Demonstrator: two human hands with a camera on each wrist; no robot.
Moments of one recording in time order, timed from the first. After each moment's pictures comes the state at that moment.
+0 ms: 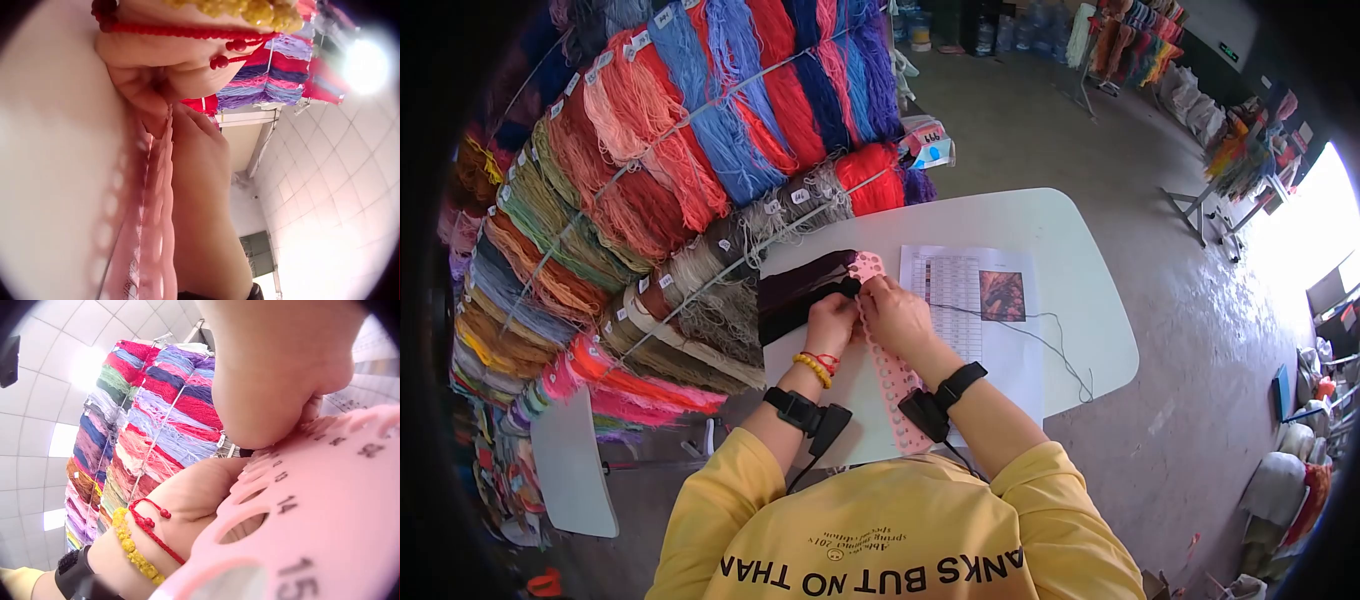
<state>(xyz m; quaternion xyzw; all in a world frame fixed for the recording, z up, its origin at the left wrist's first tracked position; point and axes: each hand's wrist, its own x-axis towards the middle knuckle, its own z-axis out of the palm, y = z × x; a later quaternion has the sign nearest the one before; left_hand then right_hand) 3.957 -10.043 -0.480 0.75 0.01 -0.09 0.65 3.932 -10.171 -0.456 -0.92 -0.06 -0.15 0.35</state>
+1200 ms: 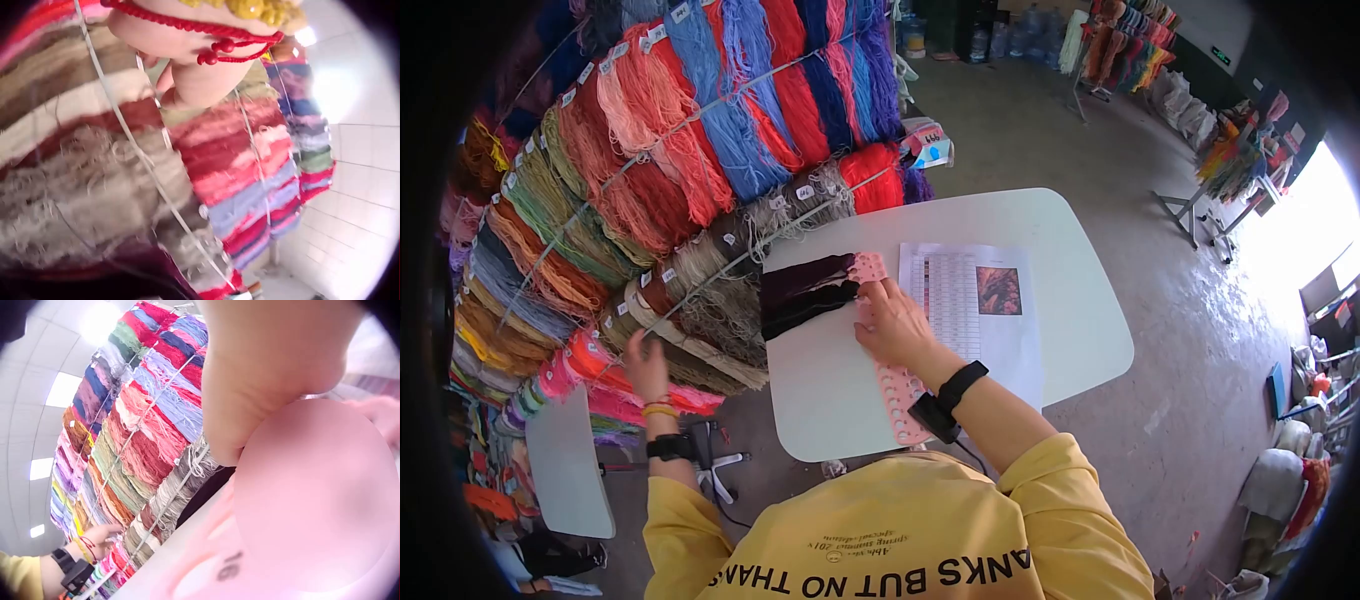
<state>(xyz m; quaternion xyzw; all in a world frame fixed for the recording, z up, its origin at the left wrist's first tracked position) 3.939 -9.748 -0.474 0.89 0.13 0.35 0.26 3.908 -10.165 -0.452 -0.92 -0.13 -0.14 0.33</state>
